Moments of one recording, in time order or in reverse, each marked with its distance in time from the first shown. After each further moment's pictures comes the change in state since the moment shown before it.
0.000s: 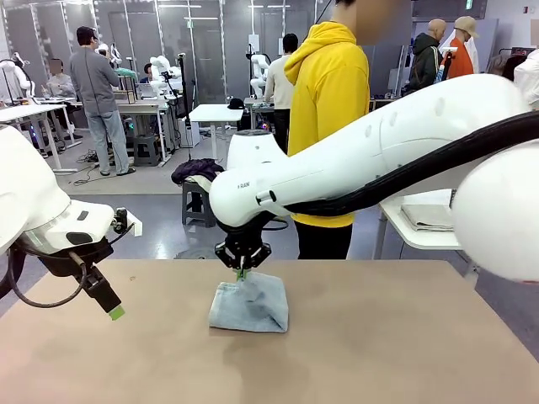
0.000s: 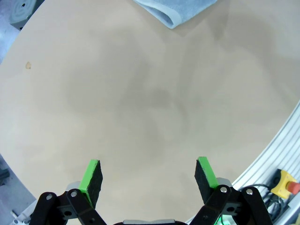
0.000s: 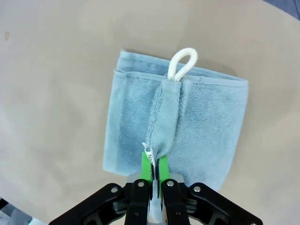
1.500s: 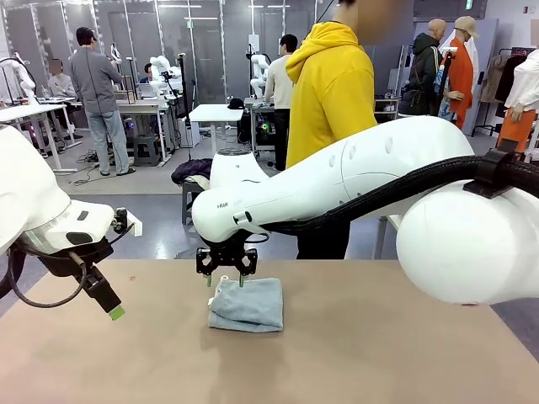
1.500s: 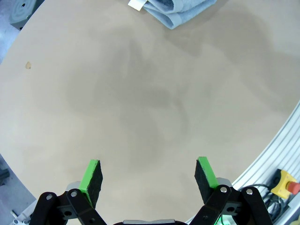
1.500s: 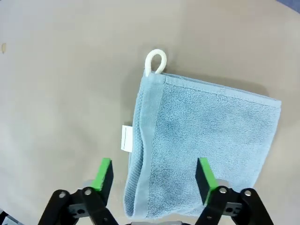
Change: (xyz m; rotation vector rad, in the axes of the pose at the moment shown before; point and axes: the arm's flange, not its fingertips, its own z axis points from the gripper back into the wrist) left arm 0.000 0.000 0.000 0.000 0.000 0.000; right arm 0.018 0.030 -0.041 0.012 -0.005 -0.027
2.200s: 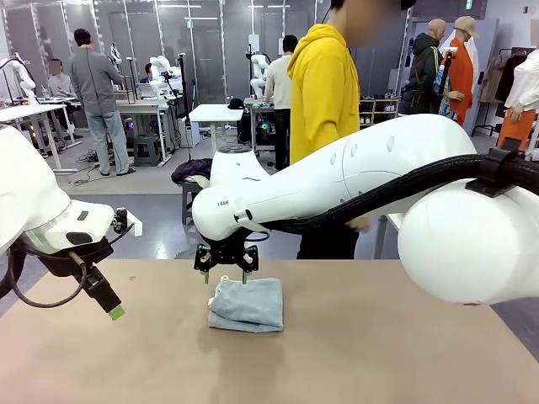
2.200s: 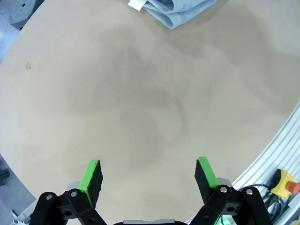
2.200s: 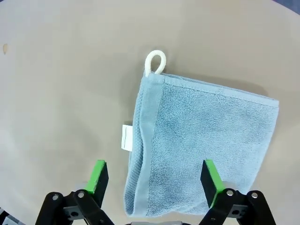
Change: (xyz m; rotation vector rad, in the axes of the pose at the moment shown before) left arm 0.000 0.000 0.000 0.000 0.000 0.000; right arm 0.000 -0.001 0.003 0.001 -0.001 -0.001
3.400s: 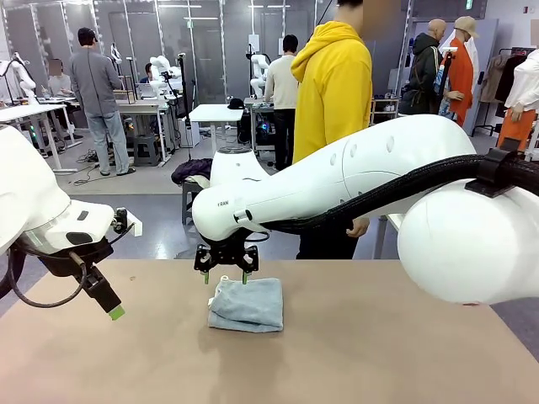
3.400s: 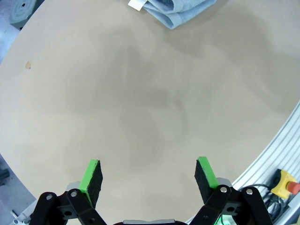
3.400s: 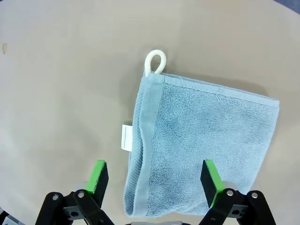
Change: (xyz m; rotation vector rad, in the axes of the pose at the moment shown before) left arm 0.000 0.000 0.000 0.000 0.000 0.000; right arm 0.000 0.000 -0.001 0.000 0.001 0.000
